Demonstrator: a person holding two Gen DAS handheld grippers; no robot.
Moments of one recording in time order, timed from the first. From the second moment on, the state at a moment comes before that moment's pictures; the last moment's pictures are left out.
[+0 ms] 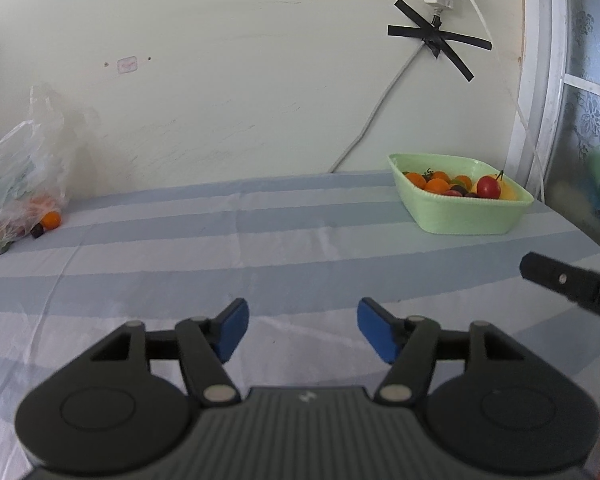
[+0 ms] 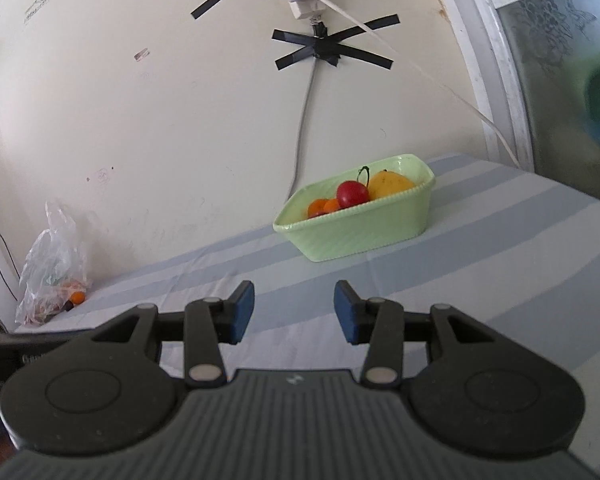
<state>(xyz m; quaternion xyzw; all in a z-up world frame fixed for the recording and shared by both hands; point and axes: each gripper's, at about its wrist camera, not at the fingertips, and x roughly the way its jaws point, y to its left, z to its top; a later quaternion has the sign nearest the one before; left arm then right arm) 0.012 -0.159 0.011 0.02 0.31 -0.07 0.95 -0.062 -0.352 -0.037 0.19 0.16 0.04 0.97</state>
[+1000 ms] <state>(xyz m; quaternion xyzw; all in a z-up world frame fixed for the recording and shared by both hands) 0.010 -0.167 -0.004 0.05 0.33 -0.06 0.94 -0.055 -0.357 -0.054 0.23 0.18 0.02 0.96</state>
